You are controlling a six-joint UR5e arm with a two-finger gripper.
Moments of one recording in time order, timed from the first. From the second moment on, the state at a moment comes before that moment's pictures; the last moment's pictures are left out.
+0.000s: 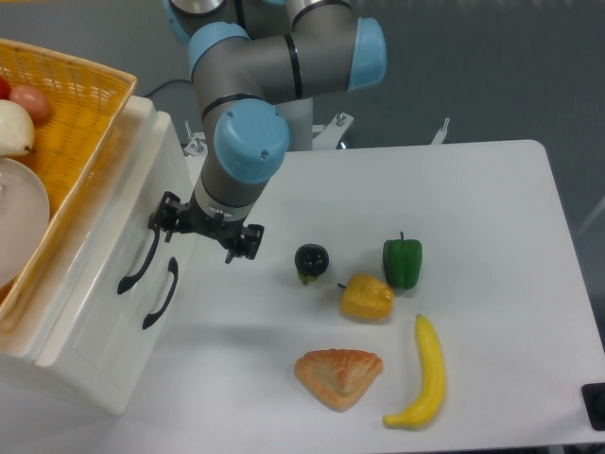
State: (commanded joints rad) arm 2.28 -1.85 -1.50 -1.47 1.20 0.48
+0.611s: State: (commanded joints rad) arm 2.27 -1.88 -1.48 -1.46 1.18 0.48
